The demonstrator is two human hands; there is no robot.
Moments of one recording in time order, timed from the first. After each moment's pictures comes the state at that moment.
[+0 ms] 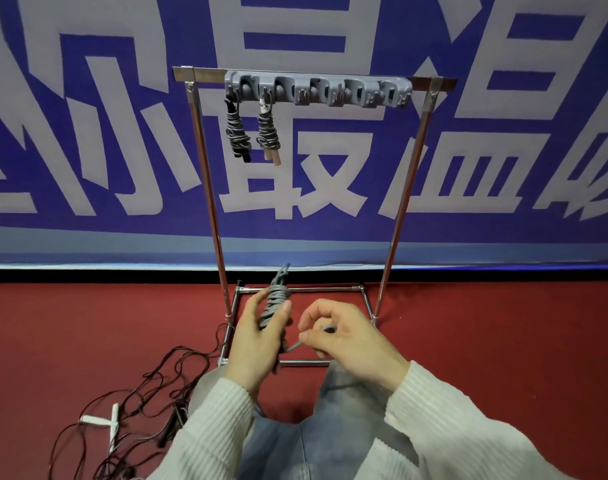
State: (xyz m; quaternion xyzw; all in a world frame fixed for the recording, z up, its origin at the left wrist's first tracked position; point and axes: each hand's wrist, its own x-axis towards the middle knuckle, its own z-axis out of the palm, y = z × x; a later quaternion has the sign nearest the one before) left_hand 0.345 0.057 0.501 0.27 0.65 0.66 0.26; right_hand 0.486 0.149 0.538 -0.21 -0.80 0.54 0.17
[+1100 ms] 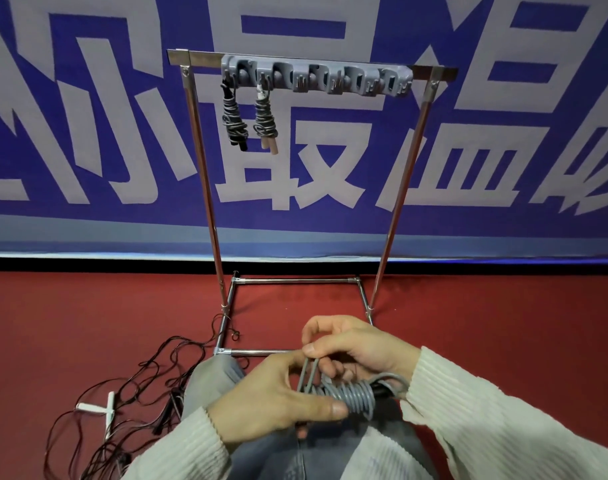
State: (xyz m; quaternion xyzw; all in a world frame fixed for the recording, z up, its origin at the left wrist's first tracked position) left_hand 0.397 -0.001 0.557 0.46 0.62 0.41 0.48; right_hand 0.504 0.155 0.535 -0.21 -0.59 0.78 -0.03
